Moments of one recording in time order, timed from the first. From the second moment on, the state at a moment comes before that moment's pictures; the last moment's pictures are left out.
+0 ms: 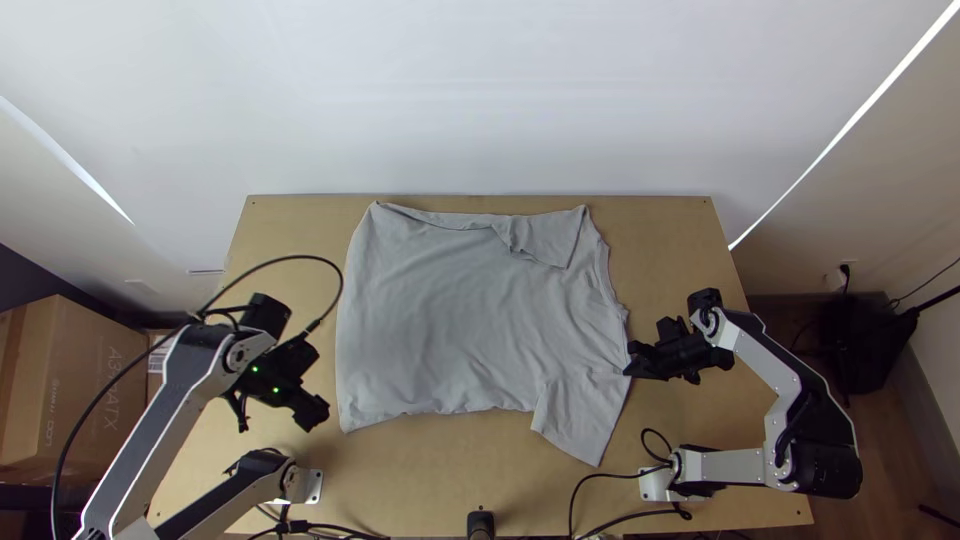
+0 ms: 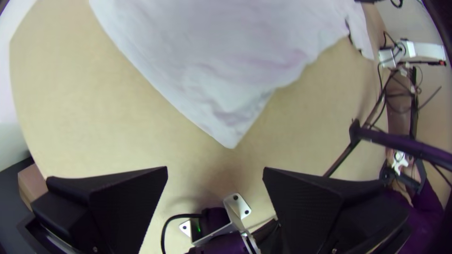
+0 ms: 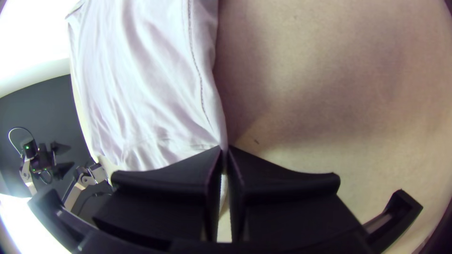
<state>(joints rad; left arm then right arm) -0.17 1.04 0.94 -1.45 0.14 0.39 -0.16 1.46 0.74 -0.90 -0.50 -0.04</state>
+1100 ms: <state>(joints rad) -0.55 1.40 0.77 -1.13 0.08 0.22 -0.16 1.40 0.71 -0.93 -0.50 -0.03</state>
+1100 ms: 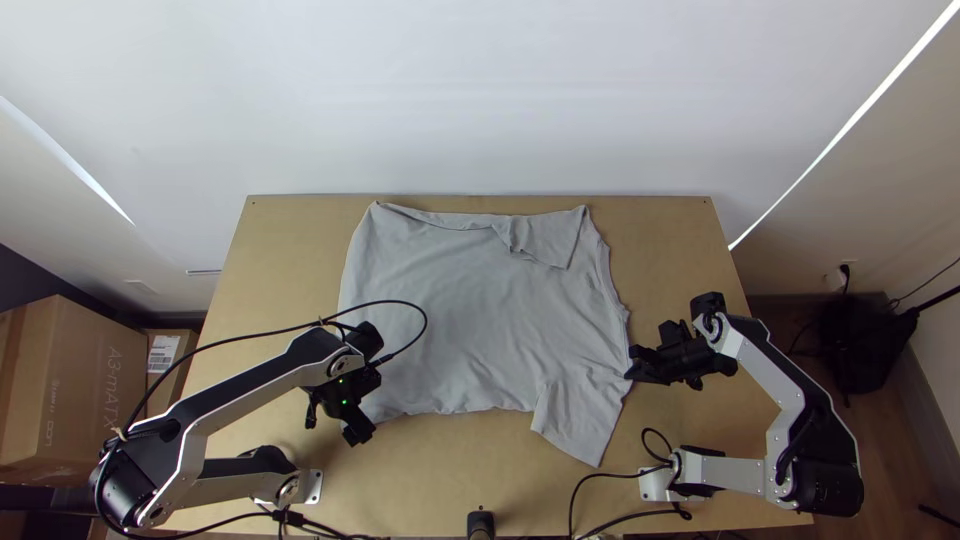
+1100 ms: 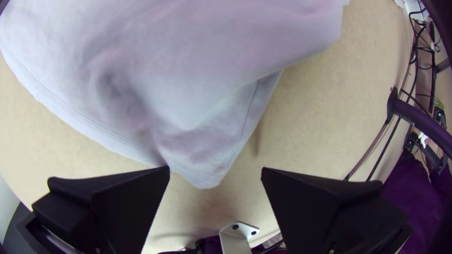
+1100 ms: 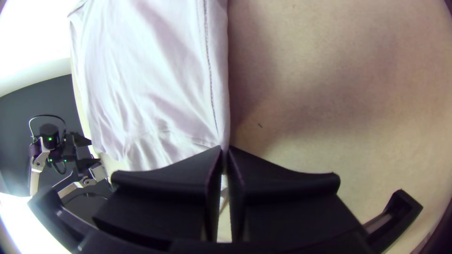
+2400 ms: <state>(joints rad) -0.30 1.19 0.87 -0.80 0.08 0.05 -0.30 1.09 0.81 -0.82 -0.63 0.11</state>
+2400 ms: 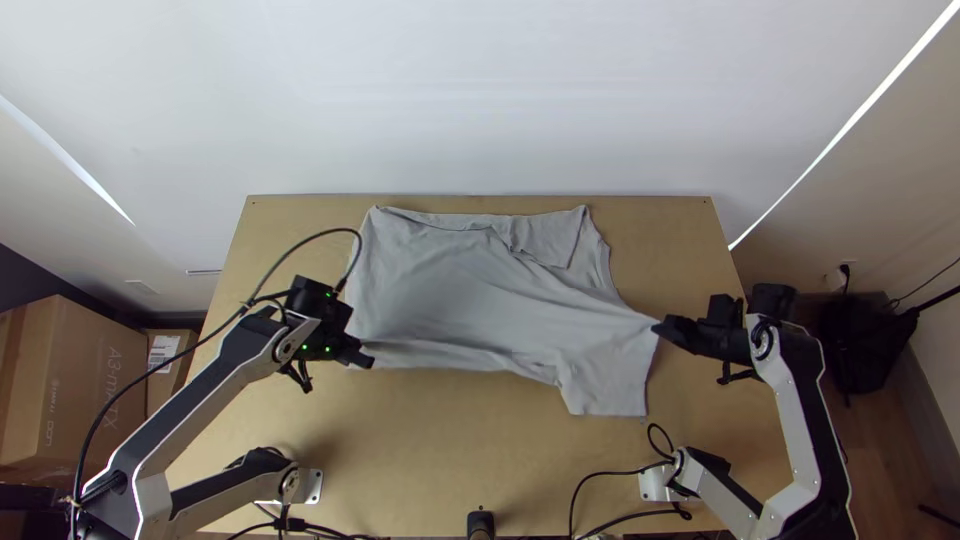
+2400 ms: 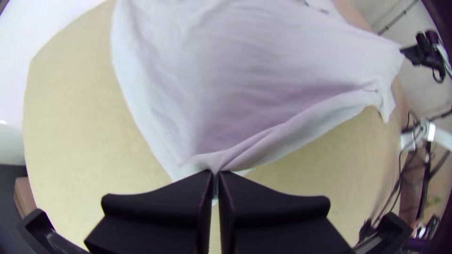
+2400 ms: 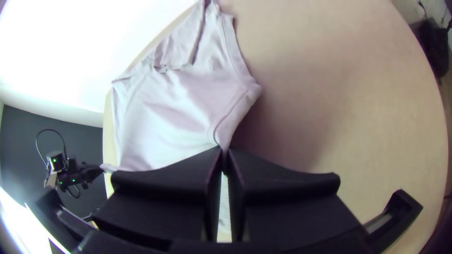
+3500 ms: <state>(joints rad) 0.00 1.34 1.92 -0.61 -0.07 0.01 -0.05 1.41 1.91 -0.45 -0.34 0.29</state>
